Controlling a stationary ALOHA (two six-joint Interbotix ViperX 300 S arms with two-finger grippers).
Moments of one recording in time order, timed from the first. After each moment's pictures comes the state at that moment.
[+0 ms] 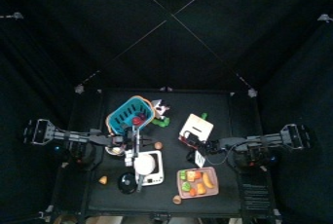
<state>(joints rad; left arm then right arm) 0.04 -0.38 0.96 -0.02 -0.59 0.02 0.06 -0.41 0.69 0.31 0.48 0.39</state>
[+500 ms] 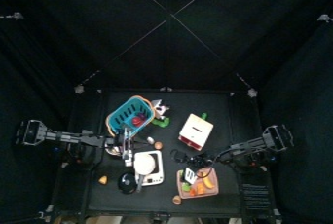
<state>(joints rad) 0.03 -0.48 1.10 0.05 -0.60 0.02 0.25 -0.15 0.55 0.51 0.54 0.40</state>
